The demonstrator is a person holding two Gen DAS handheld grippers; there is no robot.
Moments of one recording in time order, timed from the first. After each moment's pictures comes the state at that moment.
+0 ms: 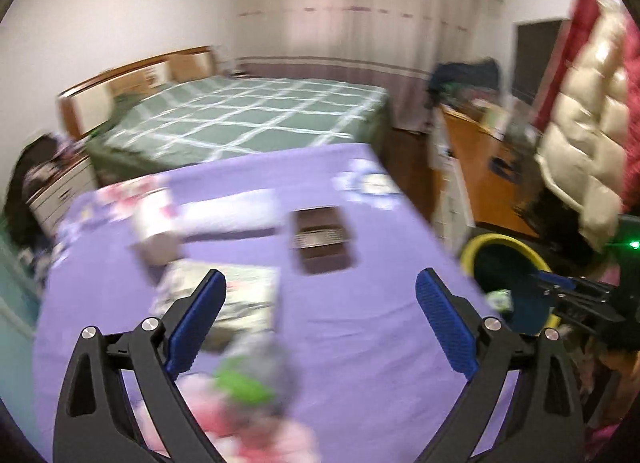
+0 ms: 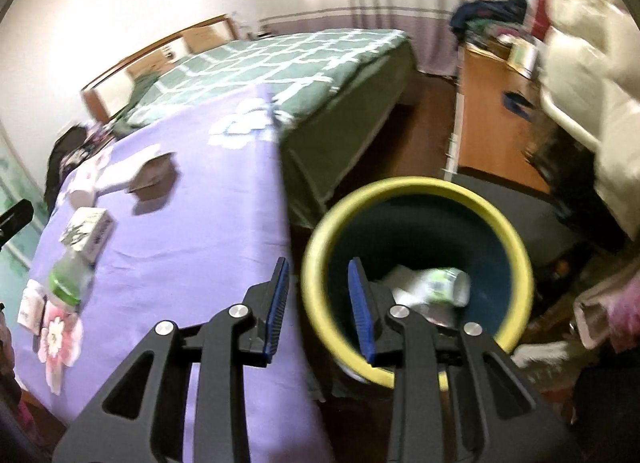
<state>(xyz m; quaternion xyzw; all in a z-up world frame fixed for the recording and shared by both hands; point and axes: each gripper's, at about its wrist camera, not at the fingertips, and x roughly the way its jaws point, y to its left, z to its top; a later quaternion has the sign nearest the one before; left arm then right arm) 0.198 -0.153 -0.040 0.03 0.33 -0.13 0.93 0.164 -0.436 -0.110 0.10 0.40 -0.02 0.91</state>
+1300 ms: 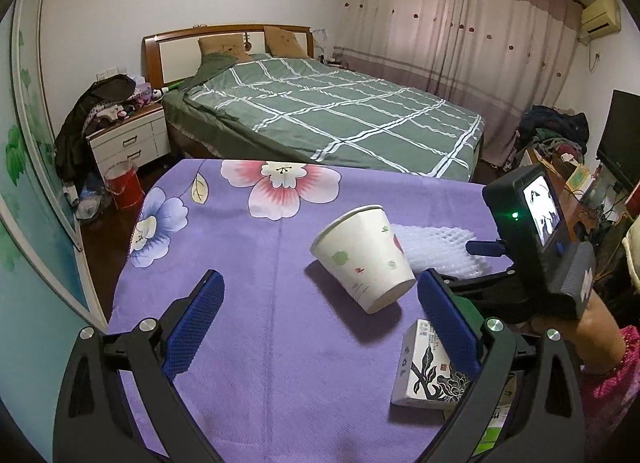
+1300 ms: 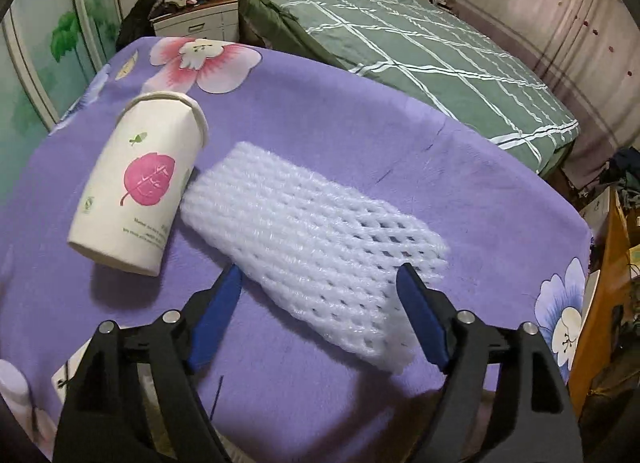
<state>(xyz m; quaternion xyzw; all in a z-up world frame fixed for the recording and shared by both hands) 0.324 0.042 -0.072 -0.05 0.35 -0.01 0.94 0.442 -0.129 -0.148 -0.16 0.48 0.17 0.85</state>
